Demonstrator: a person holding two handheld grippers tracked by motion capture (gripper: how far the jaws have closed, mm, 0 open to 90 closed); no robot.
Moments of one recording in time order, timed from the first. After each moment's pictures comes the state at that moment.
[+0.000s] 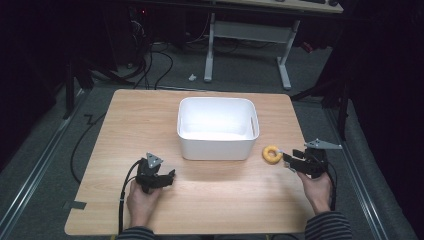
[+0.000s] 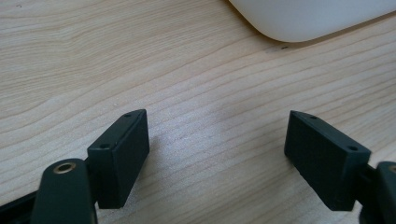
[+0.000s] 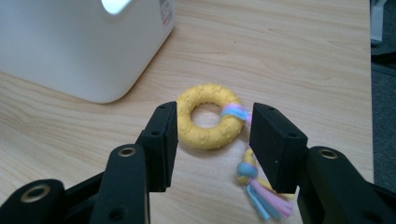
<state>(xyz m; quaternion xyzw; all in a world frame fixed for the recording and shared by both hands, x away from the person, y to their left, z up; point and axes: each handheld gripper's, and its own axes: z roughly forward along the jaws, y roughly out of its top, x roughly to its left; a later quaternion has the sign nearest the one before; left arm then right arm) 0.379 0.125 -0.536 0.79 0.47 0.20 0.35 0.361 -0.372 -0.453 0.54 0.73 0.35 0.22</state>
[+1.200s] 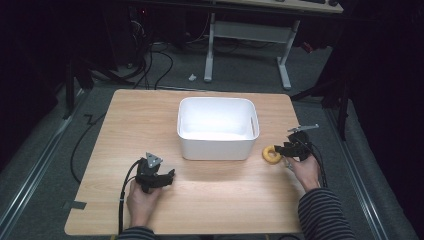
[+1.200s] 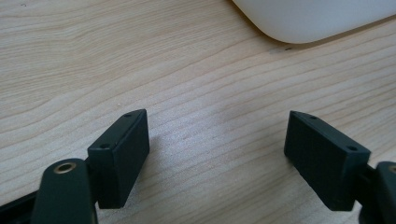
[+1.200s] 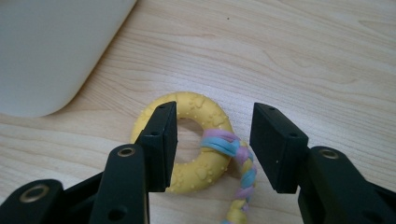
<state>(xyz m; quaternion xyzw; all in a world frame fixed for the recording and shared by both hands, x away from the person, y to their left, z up) 0.379 0.126 -0.536 0.78 0.47 0.20 0.35 0.434 -0.361 -0.473 0.56 0.77 0.26 0.17</state>
